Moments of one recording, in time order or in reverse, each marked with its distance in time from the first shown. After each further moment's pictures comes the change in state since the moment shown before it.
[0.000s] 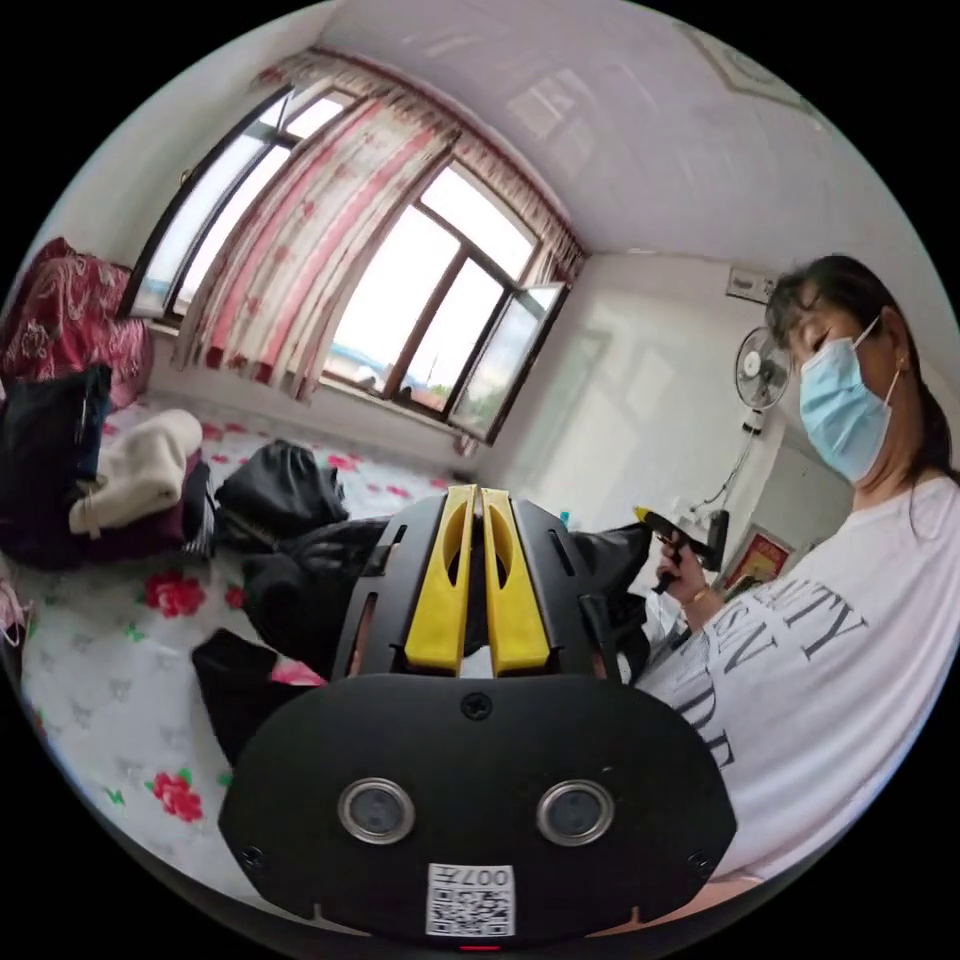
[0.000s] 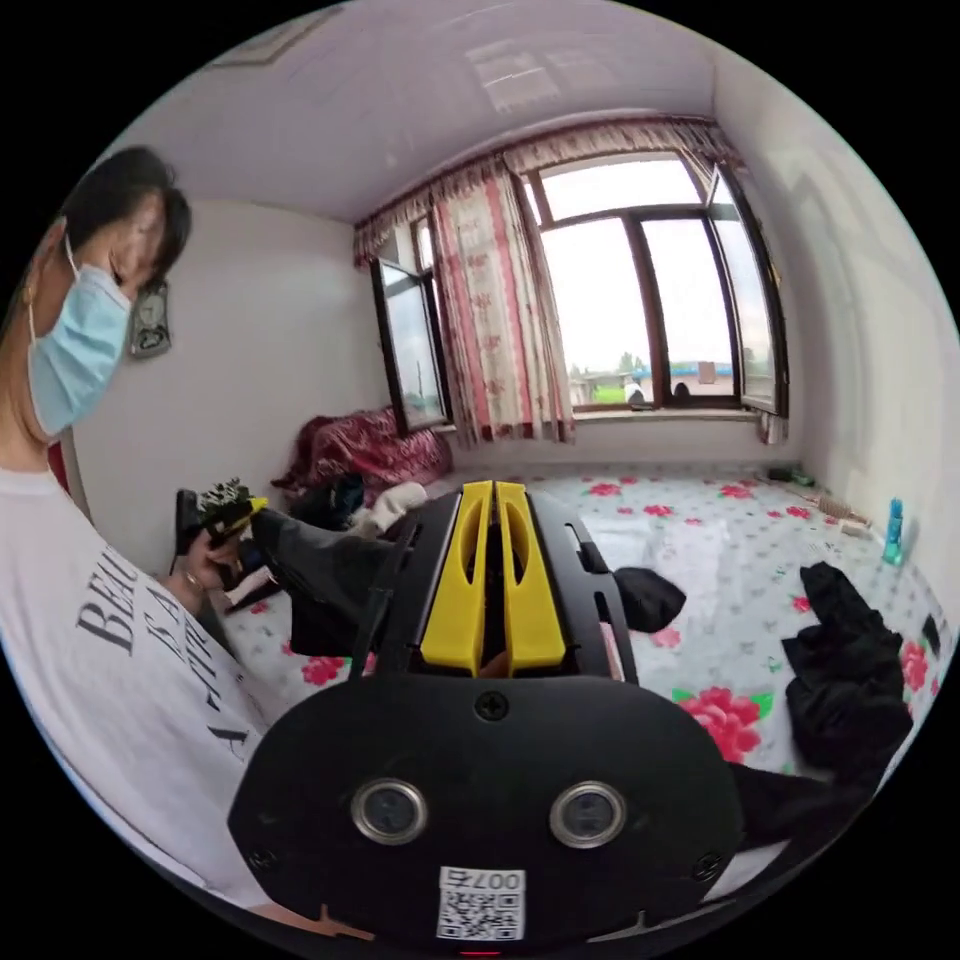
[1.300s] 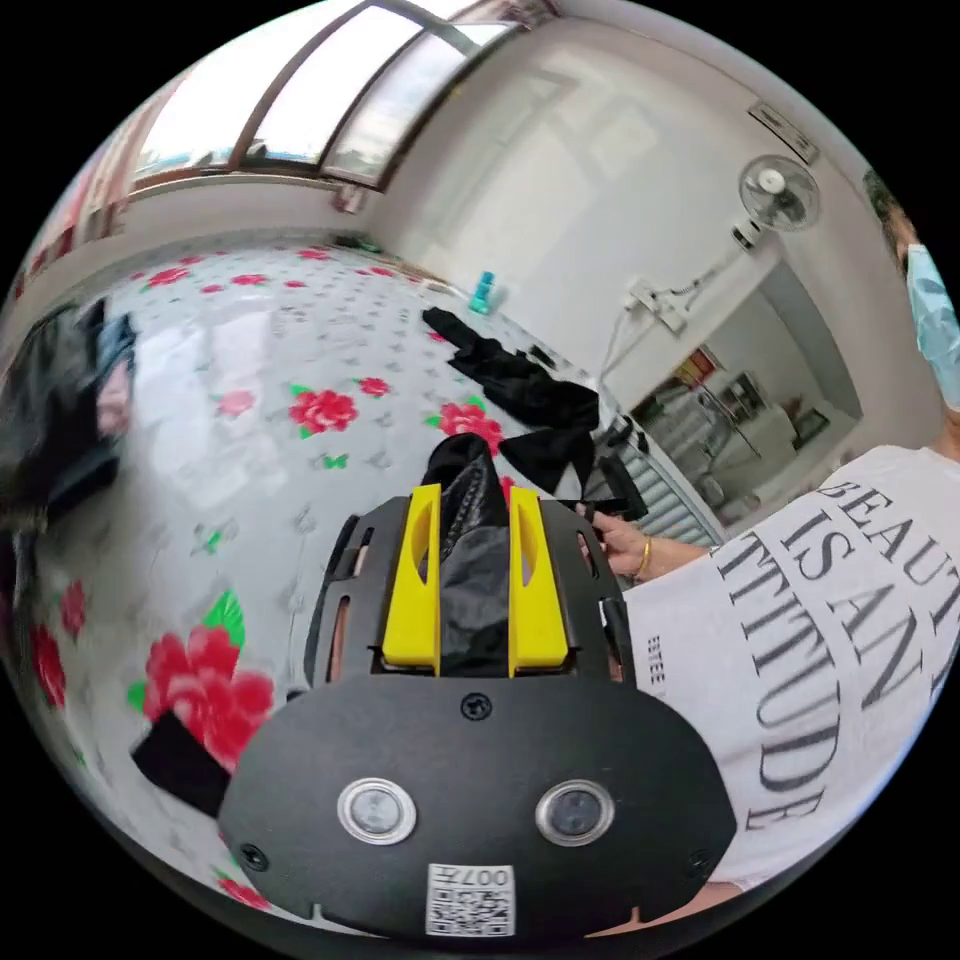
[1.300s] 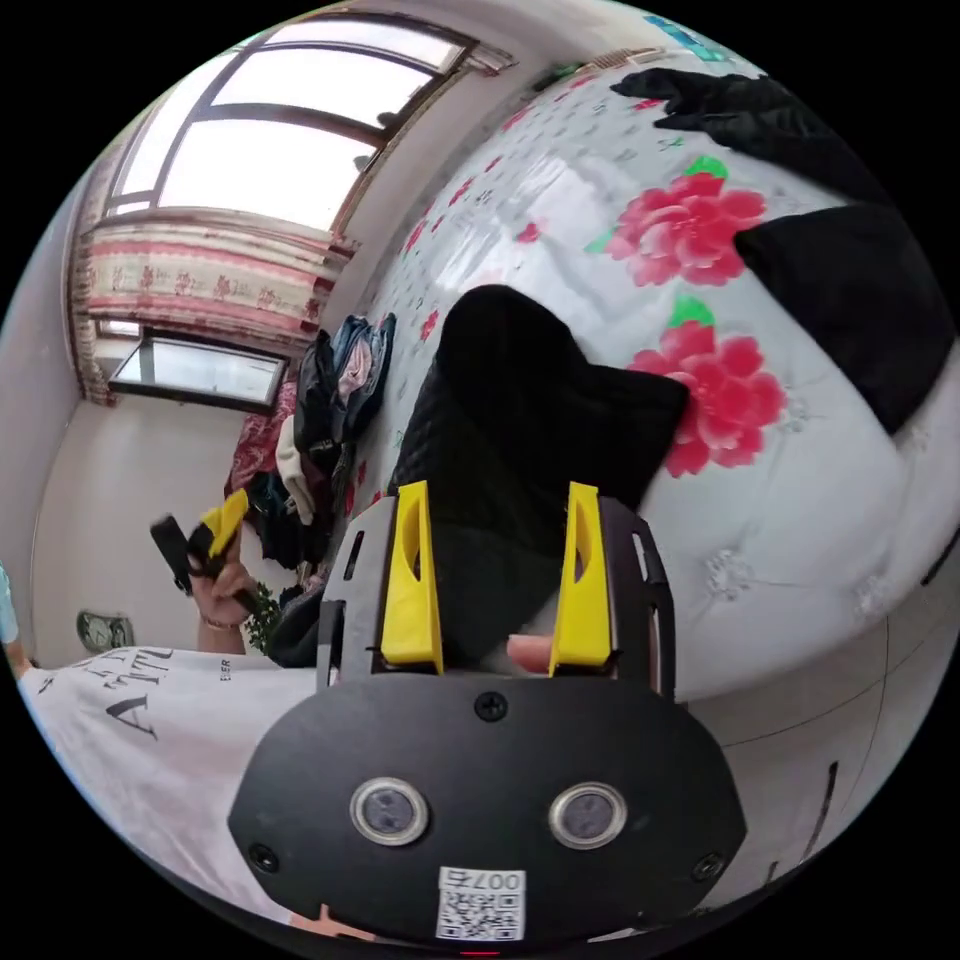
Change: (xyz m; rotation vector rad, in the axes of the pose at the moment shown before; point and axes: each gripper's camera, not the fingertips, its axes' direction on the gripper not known) left arm 0.113 -0.084 0.433 -0.760 0.316 0.157; right arm 0.220 0.201 0.179 -0.480 -0.069 0.914
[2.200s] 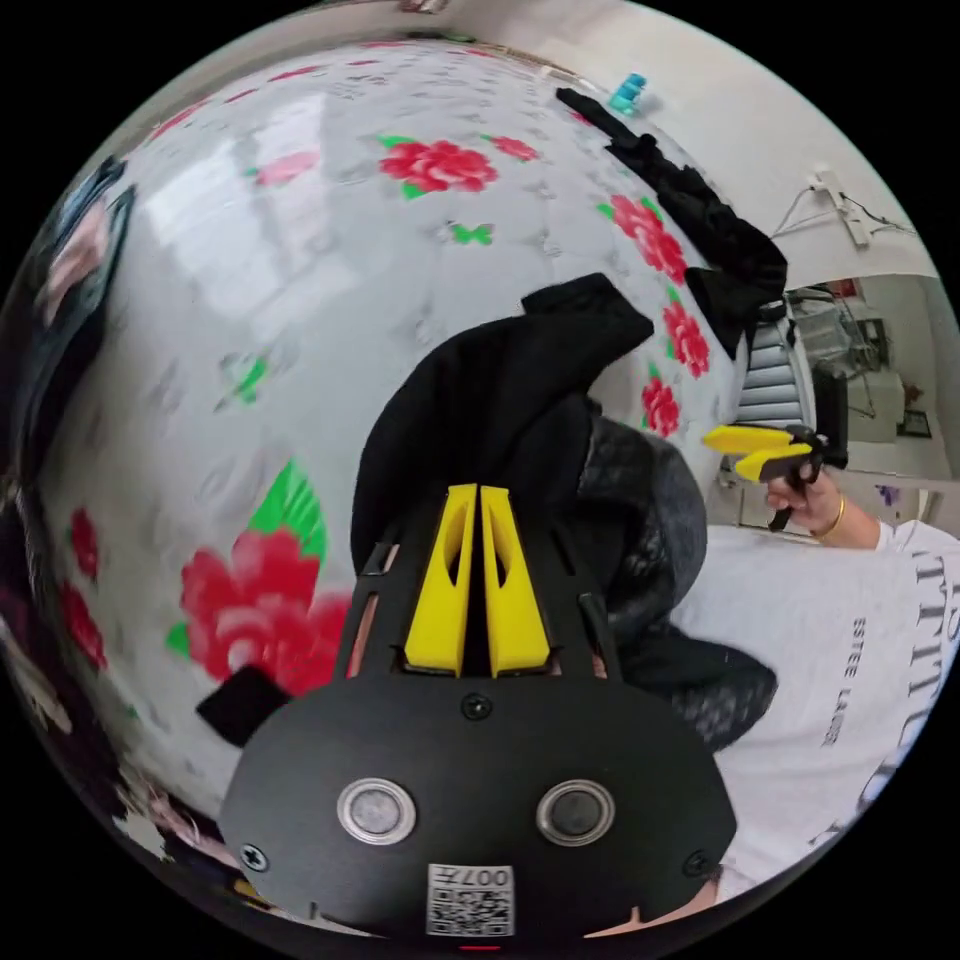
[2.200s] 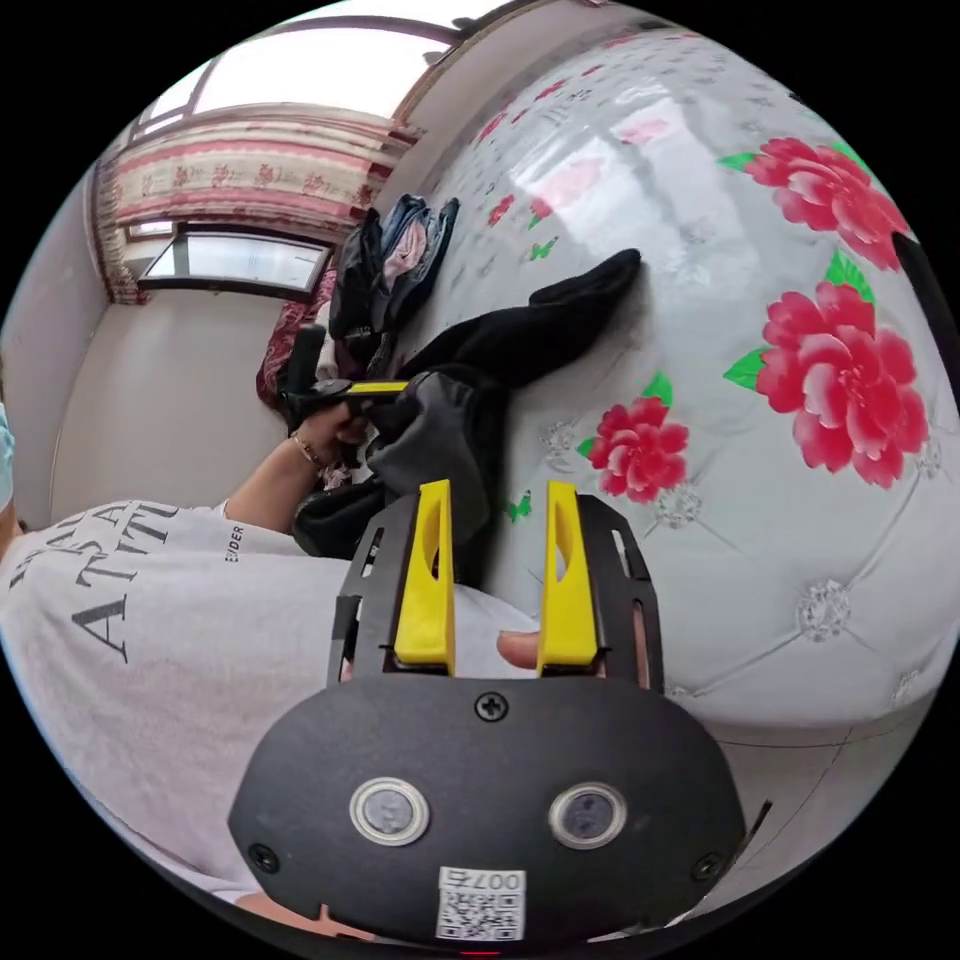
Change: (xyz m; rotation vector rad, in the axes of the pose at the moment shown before) left arm -0.089 -0.037 0.163 -0.607 -0.236 -0.239; right arm -0.021 -0.044 0.058 -0.275 -0.097 -0.168
